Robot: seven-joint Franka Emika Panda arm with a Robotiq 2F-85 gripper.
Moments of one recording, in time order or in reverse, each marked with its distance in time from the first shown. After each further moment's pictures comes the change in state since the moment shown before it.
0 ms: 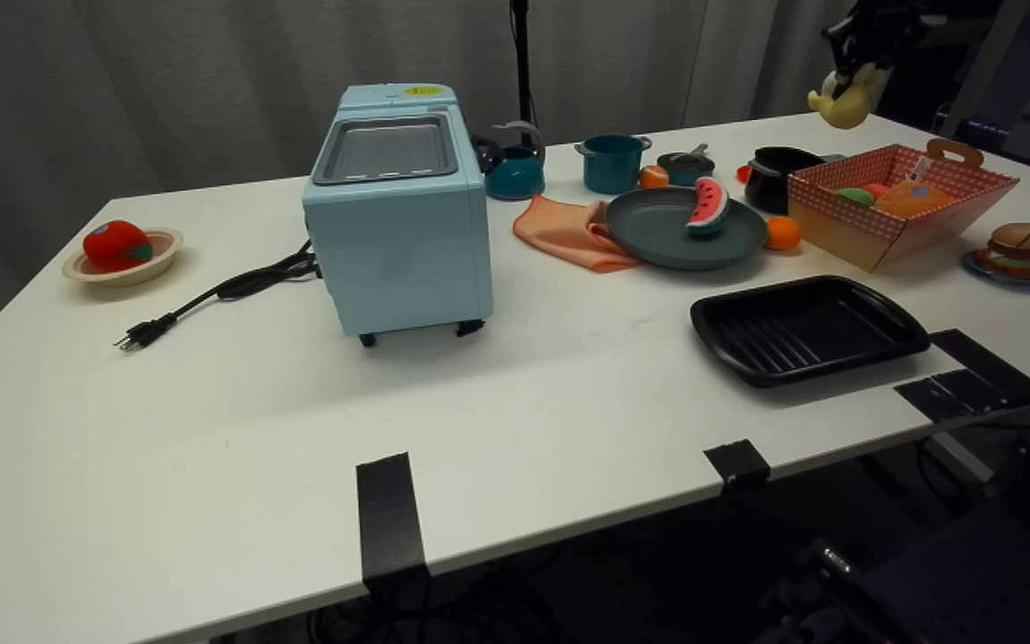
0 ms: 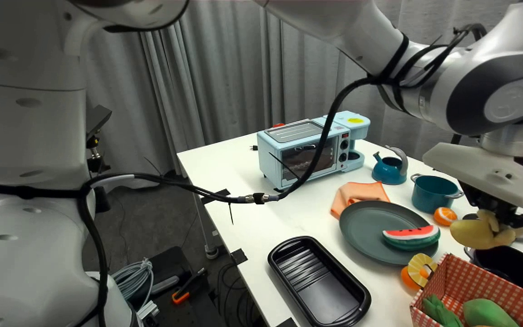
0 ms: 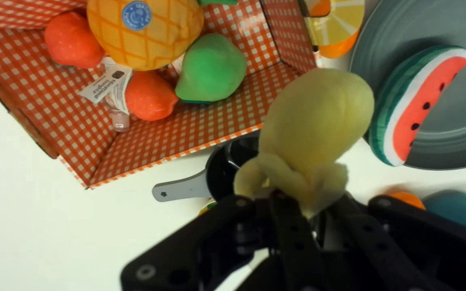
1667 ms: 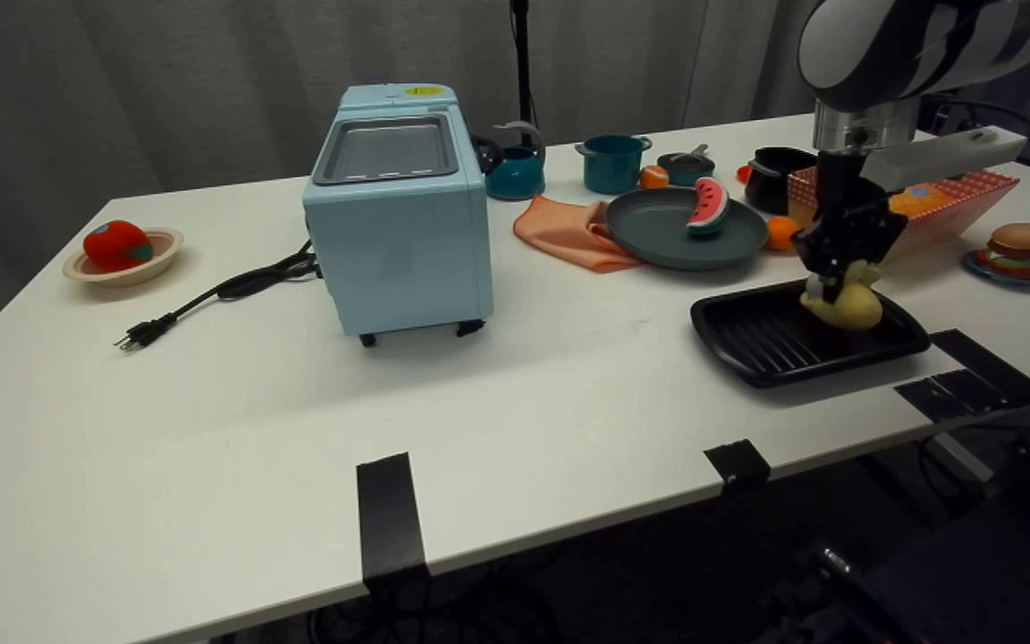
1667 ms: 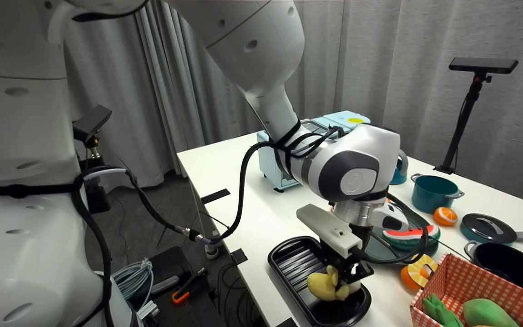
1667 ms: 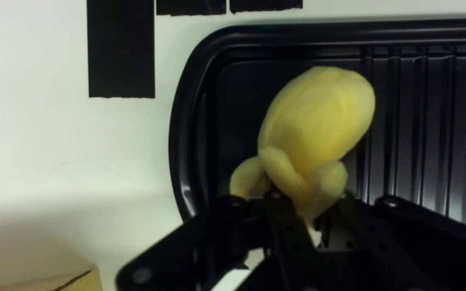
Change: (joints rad) arm 0.150 -0.098 0.057 -0.543 -0.185 0.010 0.138
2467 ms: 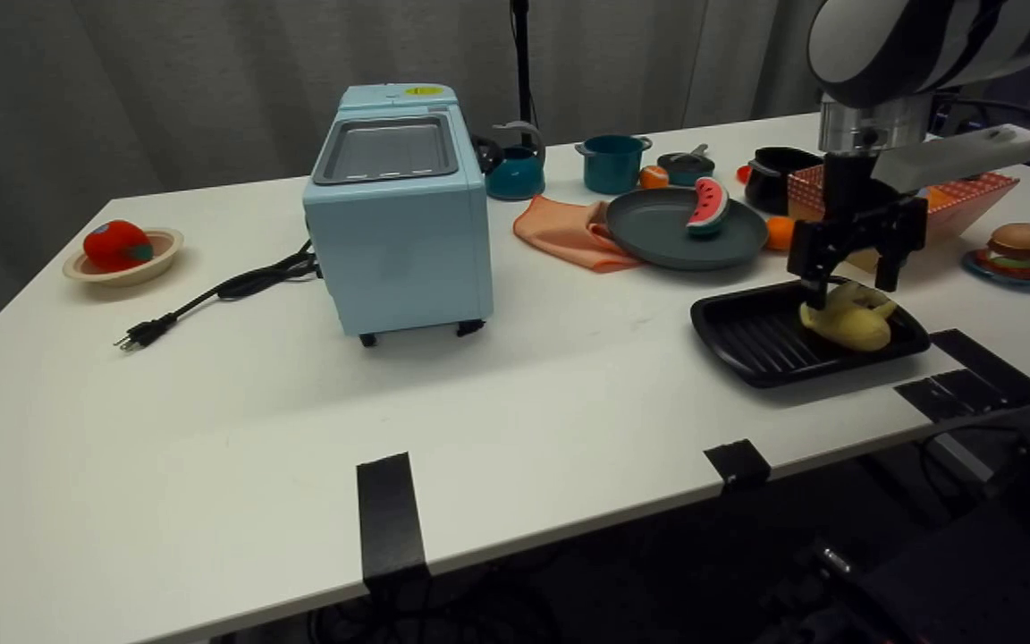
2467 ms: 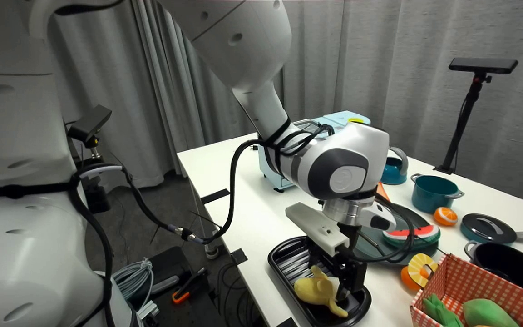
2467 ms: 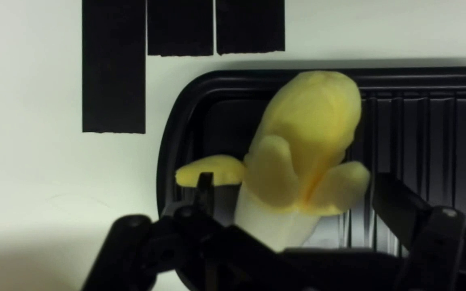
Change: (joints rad) arm 0.002 -0.045 0.014 -0.057 -0.014 -0.023 0.023
